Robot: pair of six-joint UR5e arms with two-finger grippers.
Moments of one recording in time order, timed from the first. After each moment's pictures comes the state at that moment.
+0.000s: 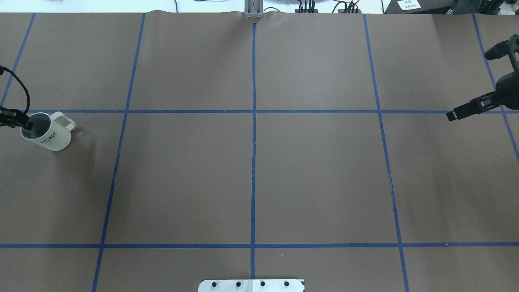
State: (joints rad) left arm -1.13 -1.60 -1.61 -2.02 -2.25 -0.51; right arm 1.14 -1.57 1.90 -1.23 2.29 0.40
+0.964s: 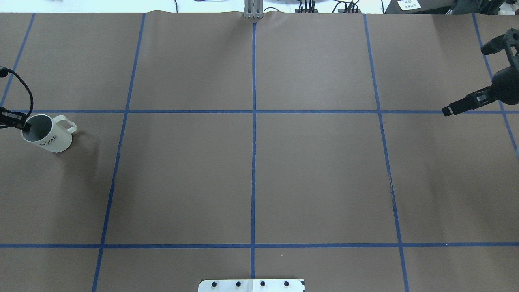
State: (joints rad) left arm -1.12 -1.60 -1.63 -2.01 -2.28 -0.51; right arm 1.14 -1.53 1.90 -1.22 2.29 0.39
